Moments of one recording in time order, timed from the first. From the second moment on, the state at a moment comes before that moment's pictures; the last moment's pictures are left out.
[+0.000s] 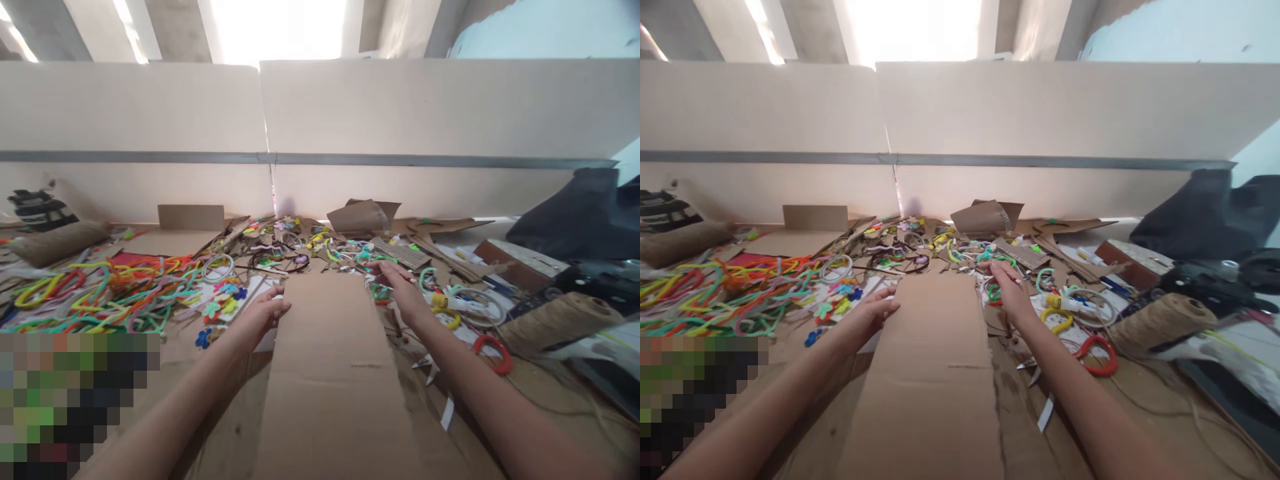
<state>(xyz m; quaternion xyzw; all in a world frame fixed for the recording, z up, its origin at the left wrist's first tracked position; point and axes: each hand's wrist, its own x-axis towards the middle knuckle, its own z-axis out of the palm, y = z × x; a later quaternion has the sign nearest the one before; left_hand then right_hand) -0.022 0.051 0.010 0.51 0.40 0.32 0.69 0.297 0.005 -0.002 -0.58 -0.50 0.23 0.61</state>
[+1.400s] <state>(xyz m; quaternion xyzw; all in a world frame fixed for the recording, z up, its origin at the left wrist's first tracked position) -0.003 0.036 -0.012 0.90 0.40 0.01 0.17 0.217 -0.026 -0.014 -0.60 -0.78 0.15 0.09</state>
